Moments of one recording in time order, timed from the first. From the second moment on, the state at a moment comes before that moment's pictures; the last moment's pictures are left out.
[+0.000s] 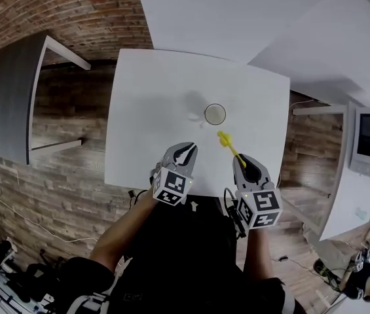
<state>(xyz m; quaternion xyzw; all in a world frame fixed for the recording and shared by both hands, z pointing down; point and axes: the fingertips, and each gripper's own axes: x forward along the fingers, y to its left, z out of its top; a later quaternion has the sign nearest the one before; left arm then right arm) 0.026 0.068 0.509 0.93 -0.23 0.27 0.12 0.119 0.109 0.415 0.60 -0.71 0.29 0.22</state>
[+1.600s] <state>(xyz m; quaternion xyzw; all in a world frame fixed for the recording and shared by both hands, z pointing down) 0.090 0.017 0.600 0.92 -0.19 0.35 0.07 0.112 -0.001 0.570 0.39 -0.74 0.34 0.43</state>
